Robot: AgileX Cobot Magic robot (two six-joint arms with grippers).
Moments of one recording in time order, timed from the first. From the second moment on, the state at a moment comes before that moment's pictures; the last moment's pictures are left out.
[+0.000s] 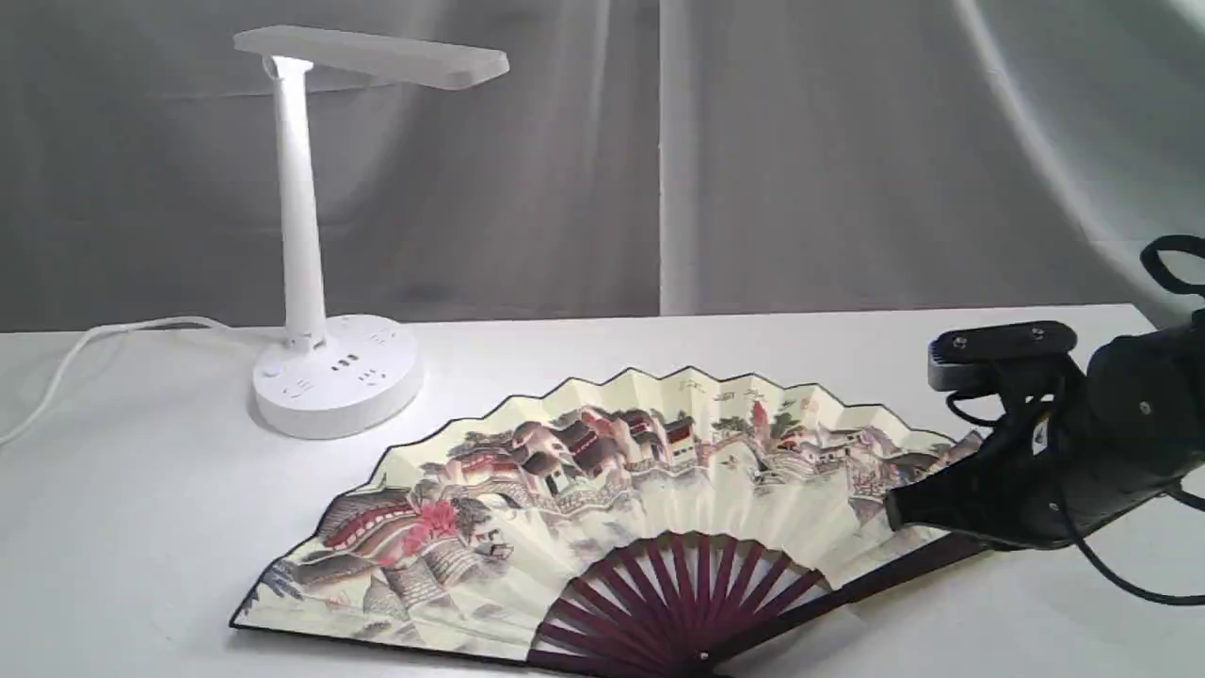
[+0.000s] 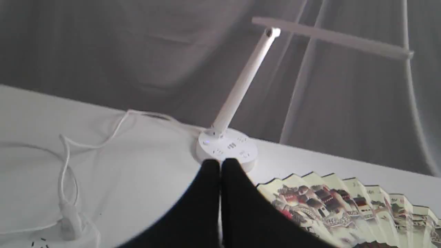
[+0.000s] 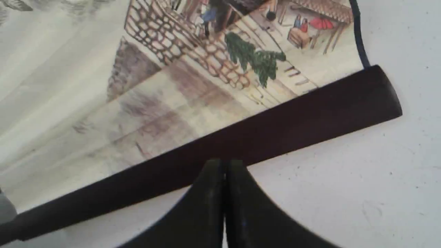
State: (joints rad) left arm -0.03 0.02 -0.66 0.04 0.87 -0.26; right arm 0.13 1.86 -1.01 -0.13 0.30 0.12
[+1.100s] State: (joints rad) left arm -0.03 0.00 -0.26 0.03 0.43 -0.23; right arm 0.13 0.05 -0.12 -0.13 0.21 0.12
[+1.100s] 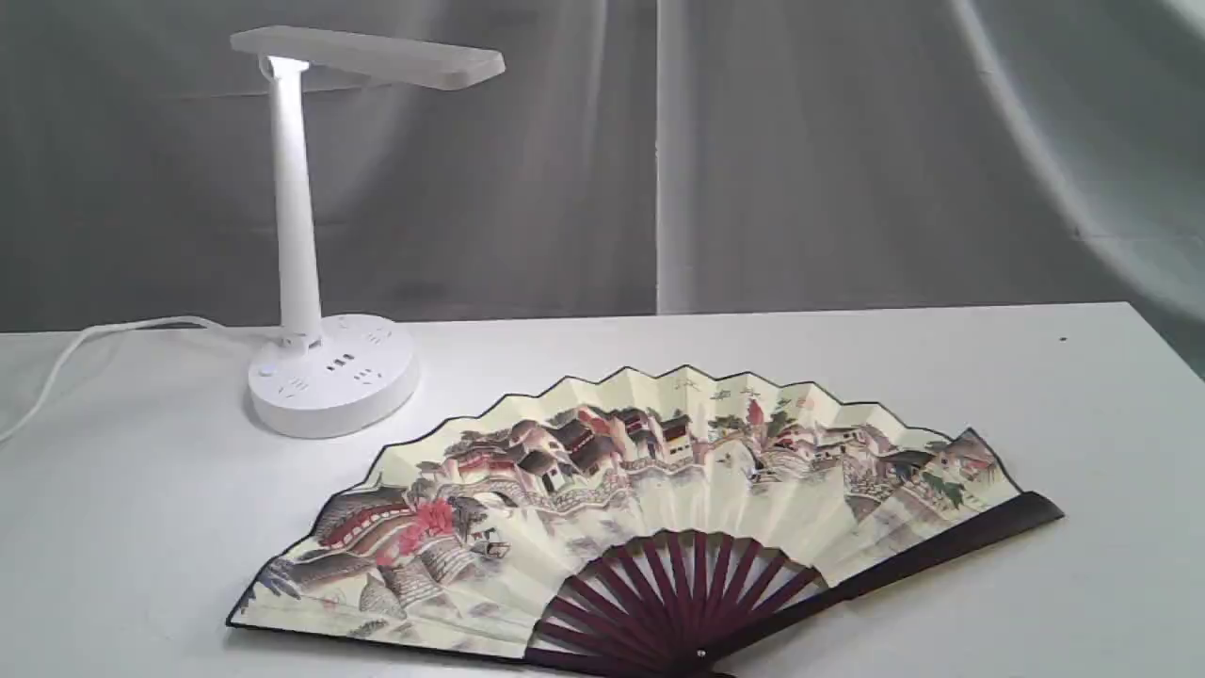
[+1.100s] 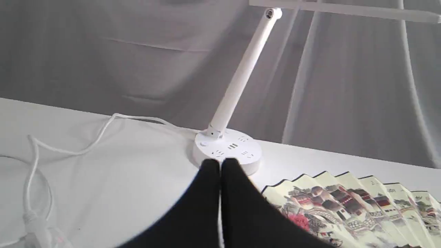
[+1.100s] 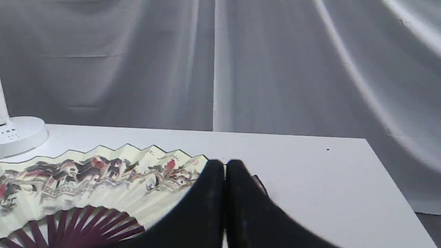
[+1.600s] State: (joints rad) left arm -0.03 0.00 -0.20 0.03 0.14 -0.23; right arm 0.13 0.05 0.00 -0.08 0.14 0.12
